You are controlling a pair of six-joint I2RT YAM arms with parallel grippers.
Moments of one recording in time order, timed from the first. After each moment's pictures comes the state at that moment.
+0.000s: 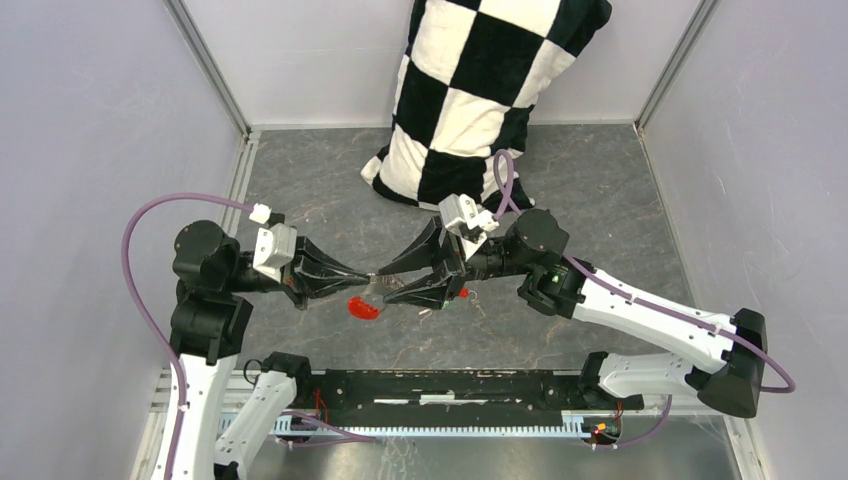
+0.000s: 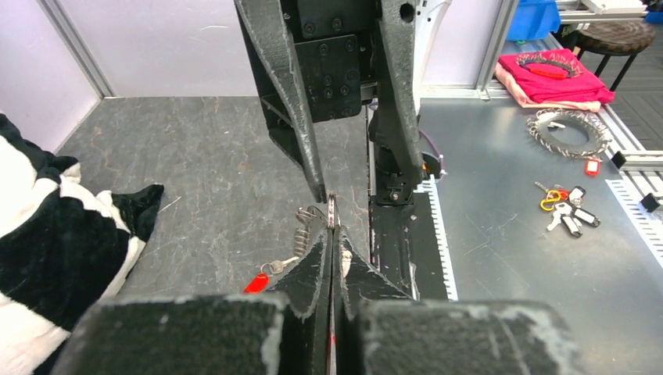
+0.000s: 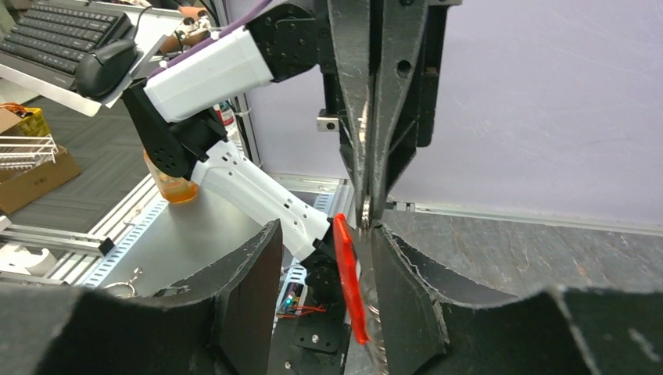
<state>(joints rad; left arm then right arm) -0.17 0.63 1.05 -0.38 1.35 0.02 1.06 1.18 1.05 0.39 -0.68 0.20</state>
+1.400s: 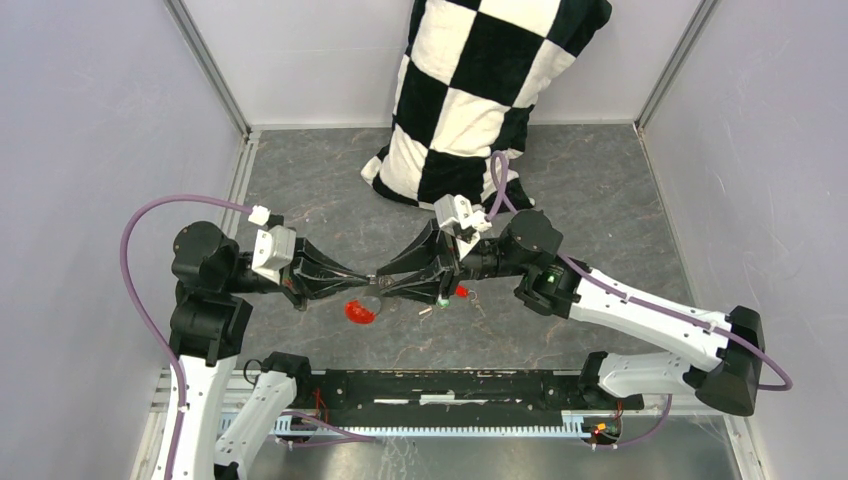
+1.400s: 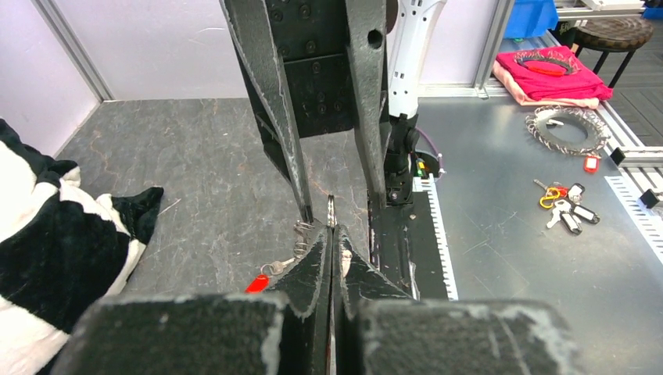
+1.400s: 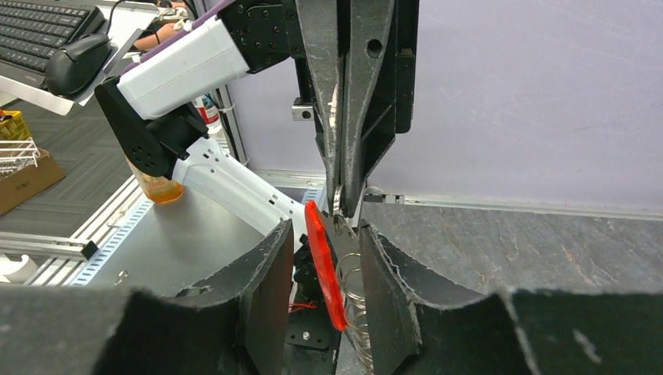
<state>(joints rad) -0.17 0.64 1.05 -0.36 1.37 0.00 1.06 1.19 1.04 0.40 -0.64 0.19</state>
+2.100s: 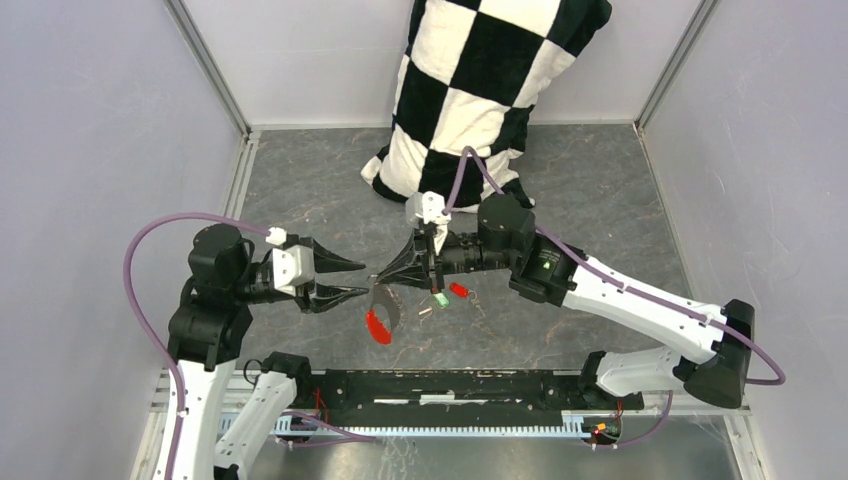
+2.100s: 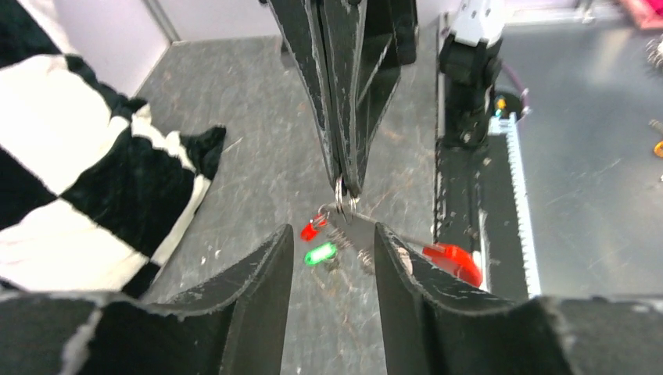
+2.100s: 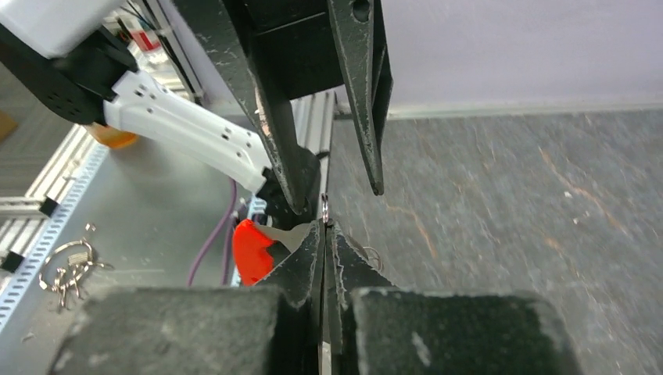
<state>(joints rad) -0.17 0.62 1.05 -0.69 1.22 0.42 1.06 1.25 1.15 0.10 -0.58 0.09</state>
